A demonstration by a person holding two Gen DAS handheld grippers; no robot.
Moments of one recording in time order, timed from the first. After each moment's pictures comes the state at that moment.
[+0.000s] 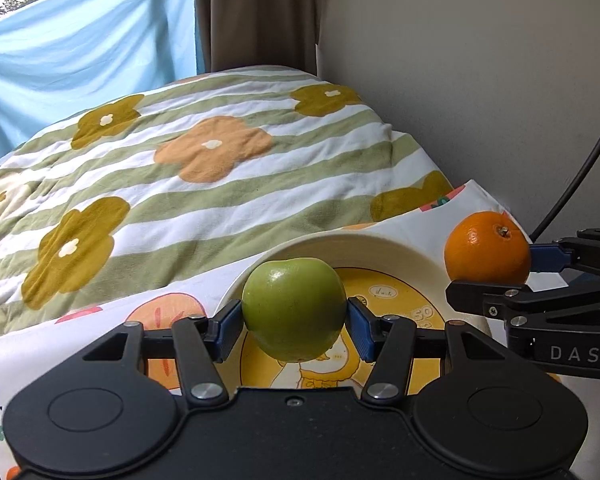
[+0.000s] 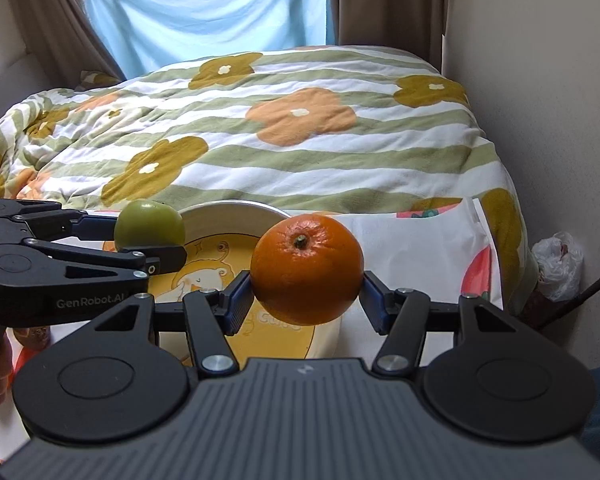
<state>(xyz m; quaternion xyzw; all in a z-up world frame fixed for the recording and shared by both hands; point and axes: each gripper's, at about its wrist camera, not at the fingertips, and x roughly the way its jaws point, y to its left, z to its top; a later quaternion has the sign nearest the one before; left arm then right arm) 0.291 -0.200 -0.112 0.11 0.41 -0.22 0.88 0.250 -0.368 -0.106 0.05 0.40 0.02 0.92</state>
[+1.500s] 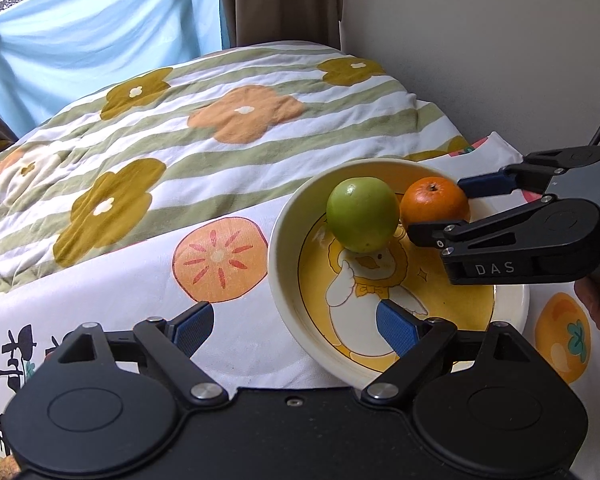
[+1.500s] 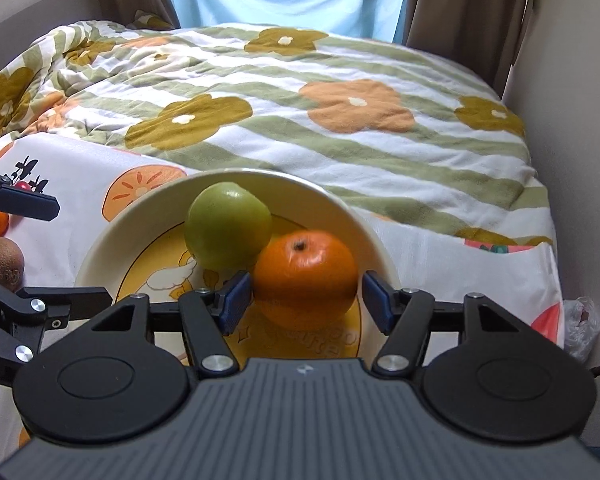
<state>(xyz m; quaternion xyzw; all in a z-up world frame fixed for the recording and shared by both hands) 0.254 -0.152 -0.120 0.12 0.43 -0.18 0.87 0.279 -0.326 -0.144 -0.07 0.39 0.09 0.91</state>
